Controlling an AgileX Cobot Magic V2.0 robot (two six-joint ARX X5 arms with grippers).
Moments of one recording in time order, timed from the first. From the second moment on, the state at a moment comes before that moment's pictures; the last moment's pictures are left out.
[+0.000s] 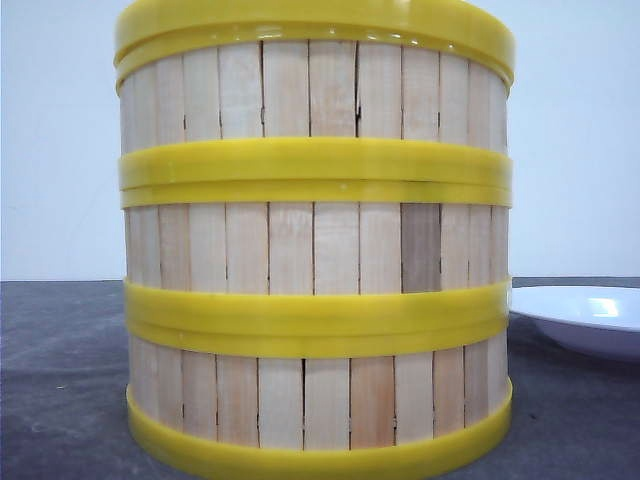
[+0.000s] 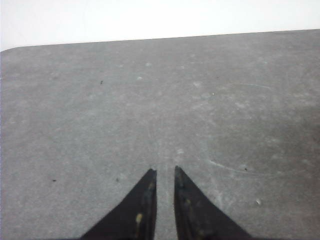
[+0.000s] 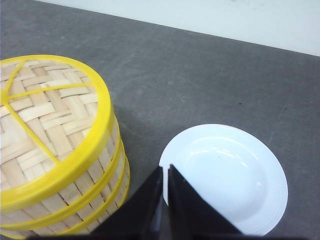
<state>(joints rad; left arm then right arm) -0.06 0.01 0.05 -0.24 -0.05 0.05 0.88 0.56 1.05 -0.98 0.45 0.29</state>
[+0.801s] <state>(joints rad) -0.06 0.01 0.05 -0.24 -0.05 0.05 0.10 0.45 0.80 -0.45 0.07 -0.08</state>
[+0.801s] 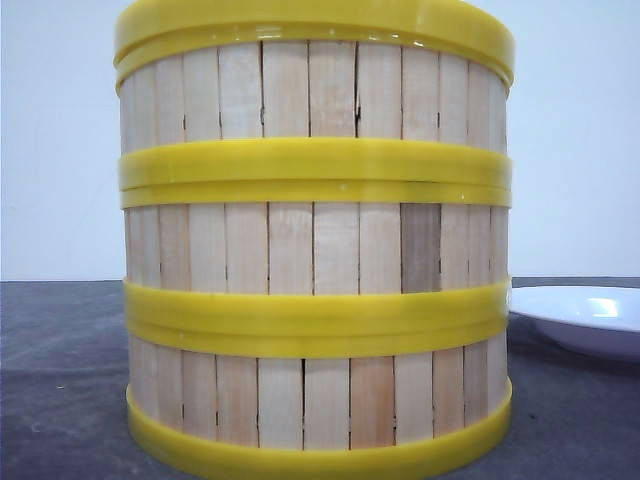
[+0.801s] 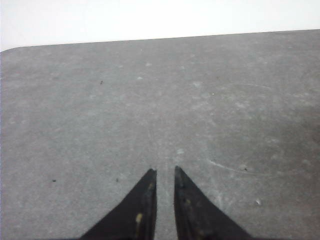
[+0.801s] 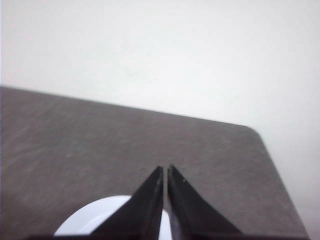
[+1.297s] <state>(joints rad) -0.06 0.01 0.05 -0.24 -0.05 0.05 -0.07 0.14 0.21 -0.17 -0.03 -0.04</state>
